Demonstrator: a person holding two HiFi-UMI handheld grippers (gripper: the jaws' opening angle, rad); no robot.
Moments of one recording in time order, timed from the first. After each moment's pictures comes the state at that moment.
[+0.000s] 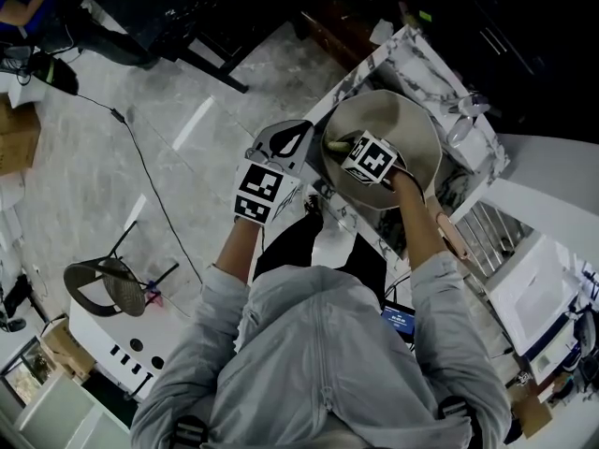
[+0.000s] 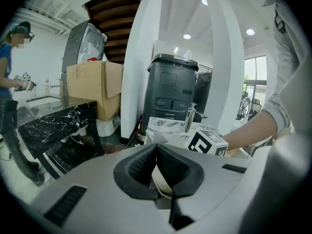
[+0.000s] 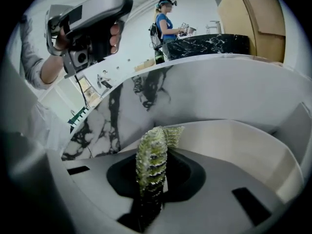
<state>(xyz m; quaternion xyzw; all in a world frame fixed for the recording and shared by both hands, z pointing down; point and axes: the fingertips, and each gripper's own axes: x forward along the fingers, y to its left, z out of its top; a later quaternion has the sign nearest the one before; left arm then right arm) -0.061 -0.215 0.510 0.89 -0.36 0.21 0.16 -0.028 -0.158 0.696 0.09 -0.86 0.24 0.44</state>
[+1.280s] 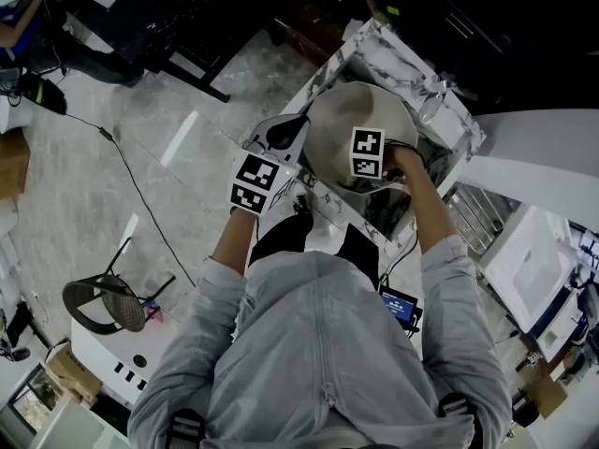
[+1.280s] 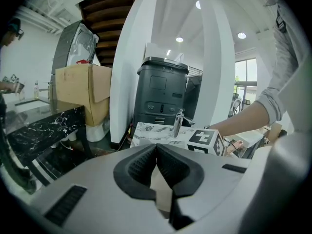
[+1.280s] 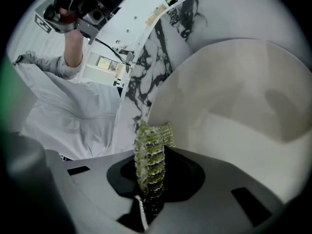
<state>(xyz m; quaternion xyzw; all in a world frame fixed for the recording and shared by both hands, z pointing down) -0.022 -0.198 0.484 0.91 -0.32 0.20 0.14 0.073 -0.031 0.661 -0.17 -0.68 0.37 0.61</state>
